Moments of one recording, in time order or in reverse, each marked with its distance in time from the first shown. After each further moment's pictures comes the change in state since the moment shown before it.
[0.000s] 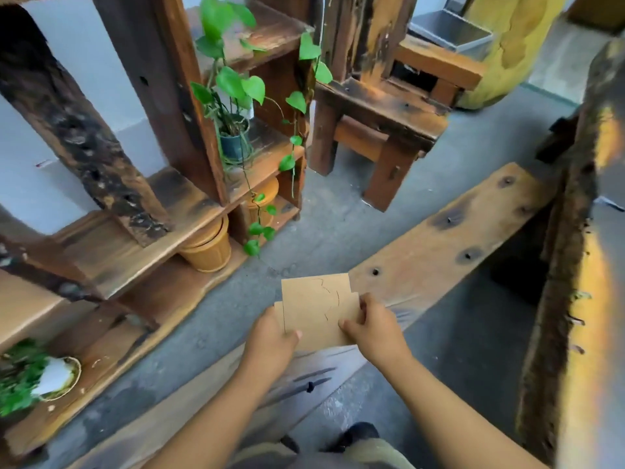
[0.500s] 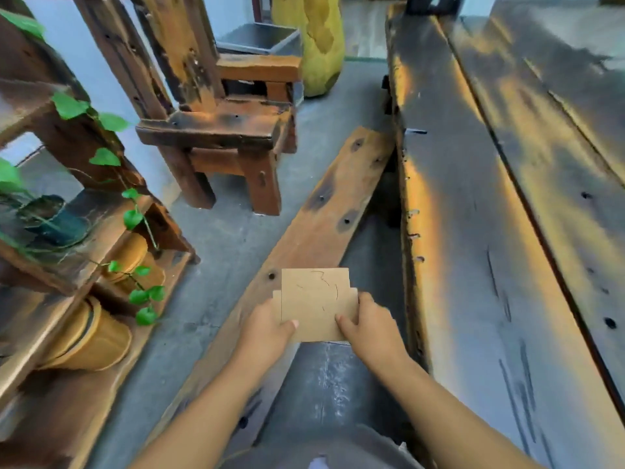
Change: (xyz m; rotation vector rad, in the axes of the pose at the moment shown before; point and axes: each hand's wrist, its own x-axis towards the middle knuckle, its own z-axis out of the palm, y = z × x) left_hand -0.073 0.148 0.217 0.318 -0.320 0.422; right_hand -0.091 0.211 -0.153 0.094 0.393 0.290
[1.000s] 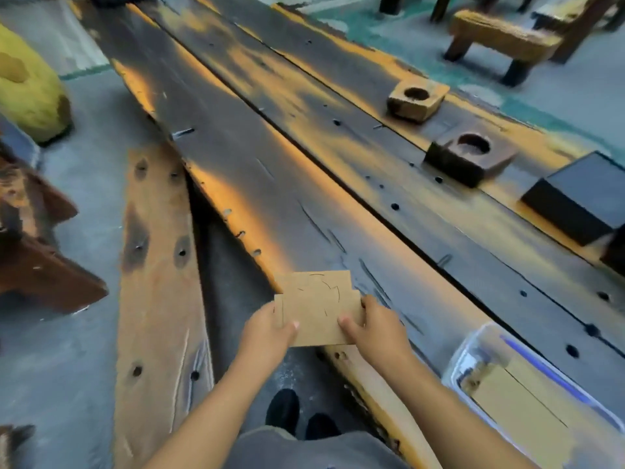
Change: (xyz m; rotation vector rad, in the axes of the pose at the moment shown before) left_hand 0.012 0.126 0.162 0.222 -0.573 0.349; right_hand -0.081 0.142 -0.090 0.138 0.422 0.639
